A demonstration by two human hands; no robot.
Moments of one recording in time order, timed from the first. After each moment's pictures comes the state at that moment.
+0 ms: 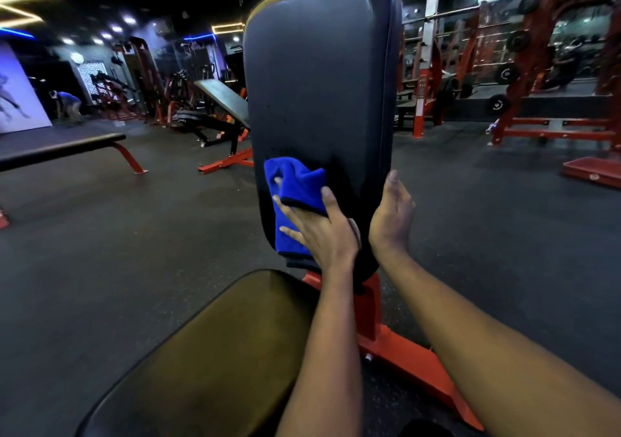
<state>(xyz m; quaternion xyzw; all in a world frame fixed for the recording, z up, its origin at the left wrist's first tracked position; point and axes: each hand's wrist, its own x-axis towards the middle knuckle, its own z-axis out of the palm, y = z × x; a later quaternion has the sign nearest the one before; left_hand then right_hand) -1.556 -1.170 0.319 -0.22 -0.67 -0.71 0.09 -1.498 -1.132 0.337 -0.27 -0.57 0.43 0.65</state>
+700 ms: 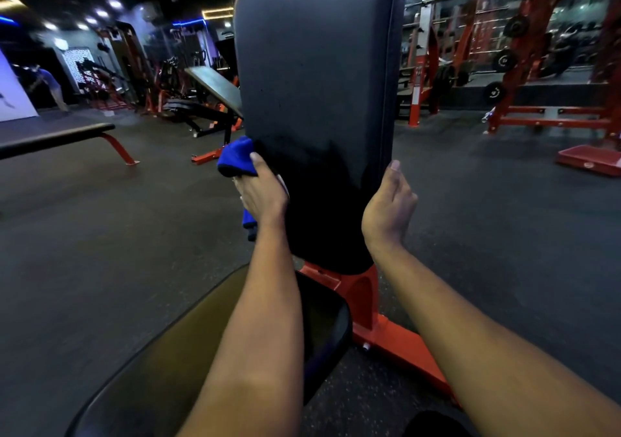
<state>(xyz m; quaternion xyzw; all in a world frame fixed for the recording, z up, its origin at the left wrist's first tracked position) -1.673 -1.180 0.354 -0.10 -0.69 -0.71 0.03 -1.505 -1.139 0.336 -0.35 -0.56 0.37 0.66</state>
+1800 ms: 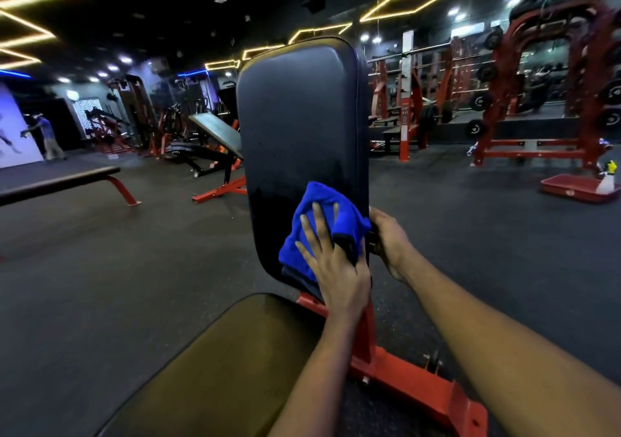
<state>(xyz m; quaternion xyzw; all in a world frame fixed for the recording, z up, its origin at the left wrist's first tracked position) -1.510 -1.194 0.301 -0.44 -0.65 -0.55 0.28 -1.460 -1.110 0.348 -0.24 -0.59 0.67 0.39</state>
